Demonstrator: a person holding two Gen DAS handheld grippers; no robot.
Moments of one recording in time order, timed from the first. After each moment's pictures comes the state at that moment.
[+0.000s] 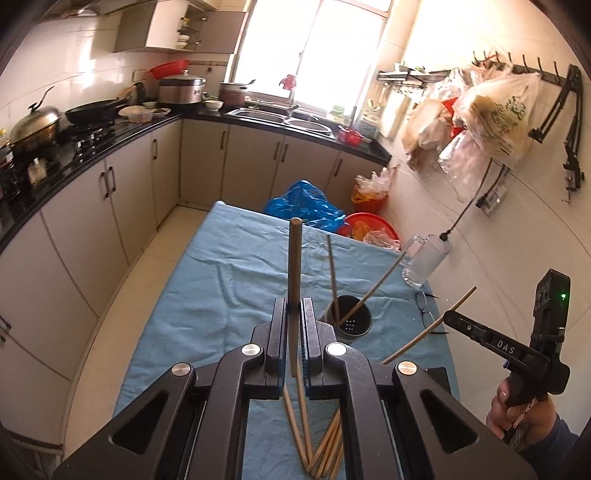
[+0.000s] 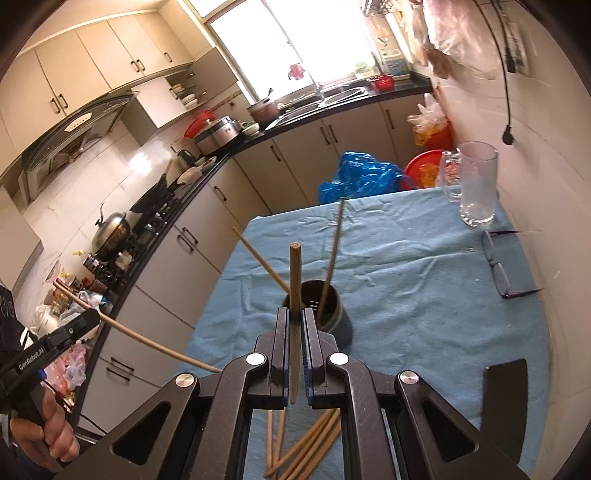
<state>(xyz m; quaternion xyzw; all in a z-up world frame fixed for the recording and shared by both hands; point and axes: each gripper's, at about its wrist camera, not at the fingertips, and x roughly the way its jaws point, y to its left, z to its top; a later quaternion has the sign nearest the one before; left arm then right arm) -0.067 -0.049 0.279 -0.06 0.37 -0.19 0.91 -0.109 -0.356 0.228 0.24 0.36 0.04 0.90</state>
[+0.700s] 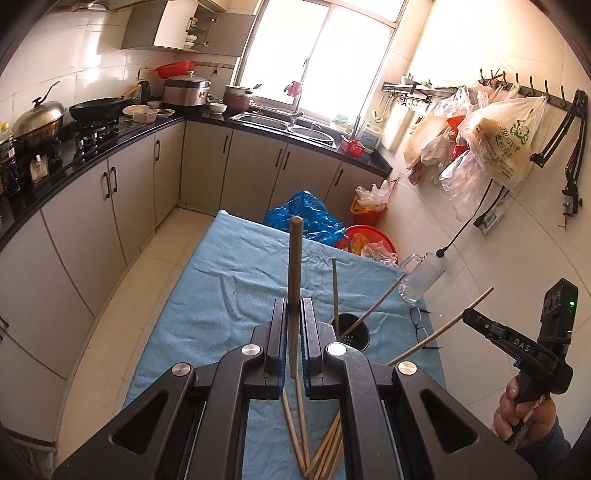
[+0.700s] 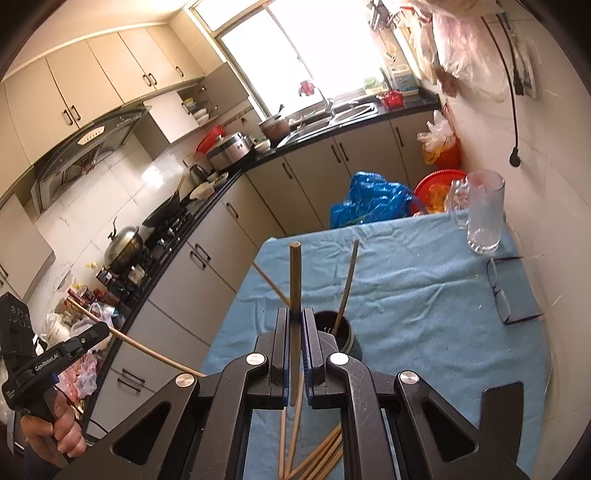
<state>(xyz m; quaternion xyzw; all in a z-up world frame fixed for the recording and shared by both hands) -0.048 -0.036 0.303 -0.08 0.36 -0.20 0.91 -0.109 -0.366 0.265 0.25 0.33 0.05 0.91</state>
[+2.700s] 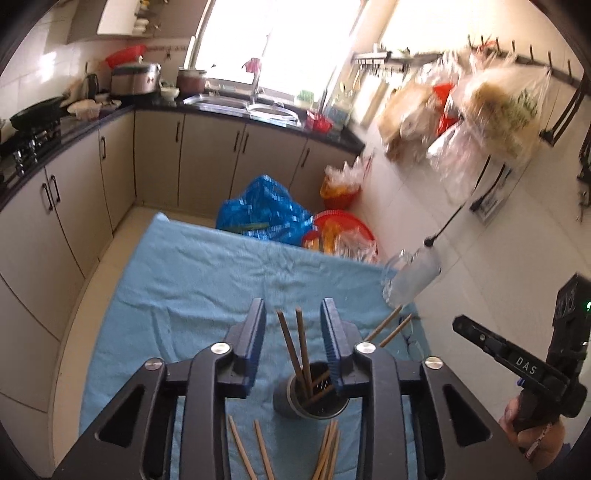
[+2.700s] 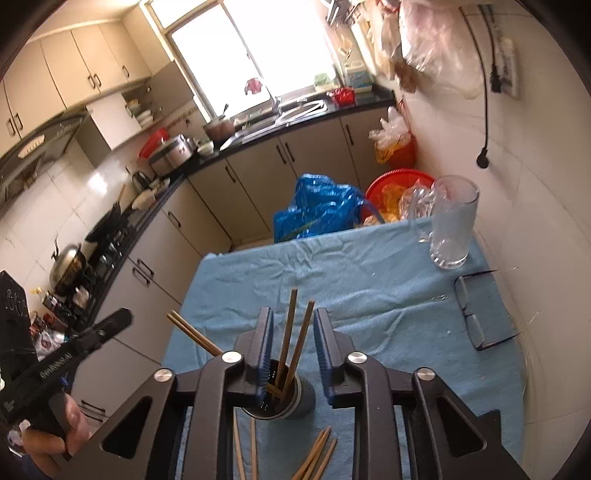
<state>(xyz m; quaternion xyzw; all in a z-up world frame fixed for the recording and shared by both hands) 0.067 -0.138 0.268 -0.06 0.38 -0.26 0.88 -0.034 -0.398 0.249 0.24 0.35 -0.06 0.90</state>
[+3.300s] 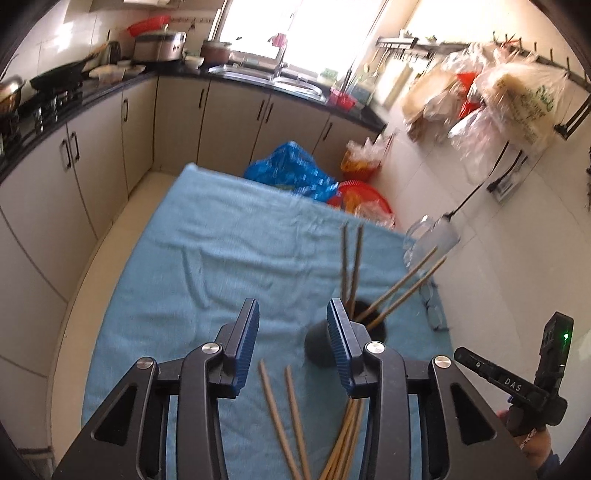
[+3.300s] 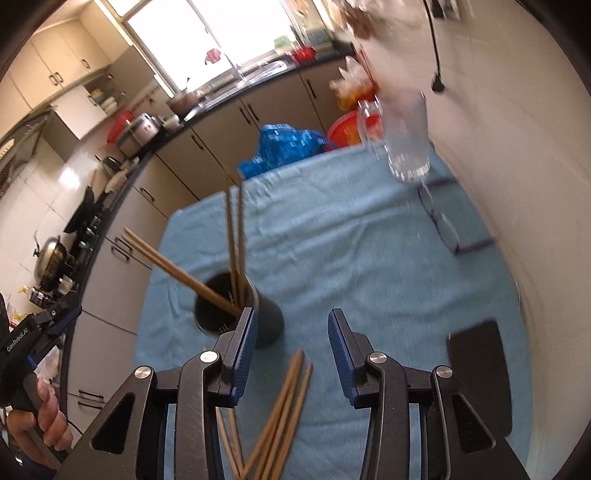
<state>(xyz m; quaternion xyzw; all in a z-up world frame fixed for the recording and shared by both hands) 0.037 -0.086 0.207 -0.06 0.45 -0.24 0.86 -0.096 -0.391 0.171 0.28 0.44 -0.09 0.85</state>
